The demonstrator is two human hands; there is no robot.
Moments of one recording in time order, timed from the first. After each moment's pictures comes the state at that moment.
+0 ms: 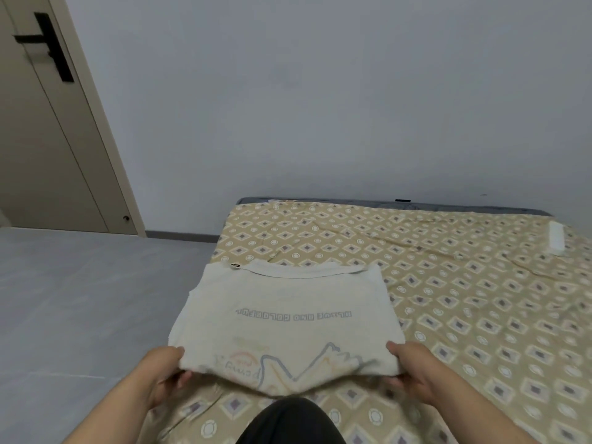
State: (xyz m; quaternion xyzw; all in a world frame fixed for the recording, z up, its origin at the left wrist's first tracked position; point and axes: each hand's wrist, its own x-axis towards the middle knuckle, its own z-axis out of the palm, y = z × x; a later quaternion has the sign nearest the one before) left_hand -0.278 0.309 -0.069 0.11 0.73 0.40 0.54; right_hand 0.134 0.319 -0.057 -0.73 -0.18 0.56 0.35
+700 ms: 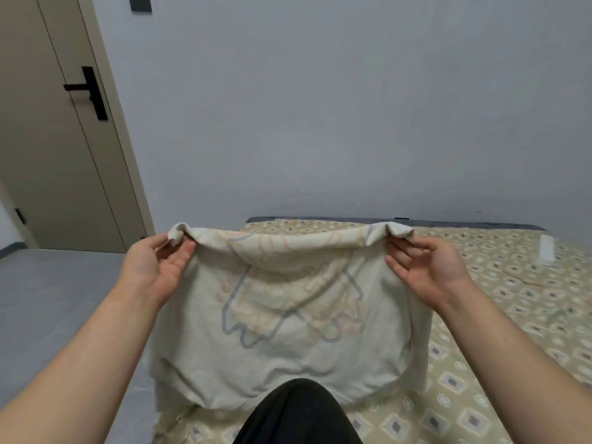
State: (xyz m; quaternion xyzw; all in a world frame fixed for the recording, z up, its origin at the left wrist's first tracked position) left_hand -0.275 0.293 0.133 0.13 0.36 0.75 0.54; right_hand 0.135 0.316 0.122 -0.36 -0.27 0.64 0.63
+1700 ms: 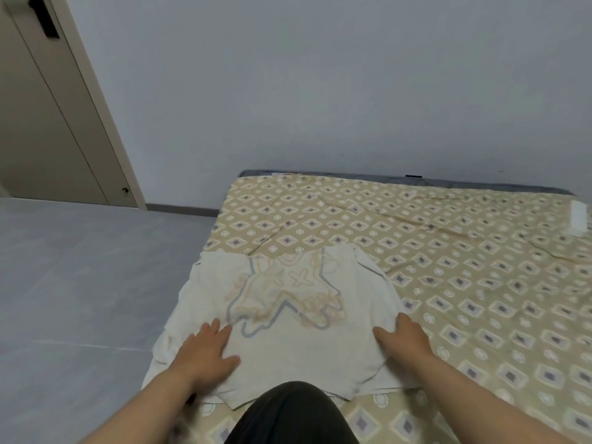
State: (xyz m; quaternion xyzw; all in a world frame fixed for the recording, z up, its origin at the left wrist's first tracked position) left_hand -0.246 0.314 -0.125 0.67 0.69 -0.05 0.26; right_hand 0.142 0.350 -0.119 -0.82 -0.48 0.29 0.10
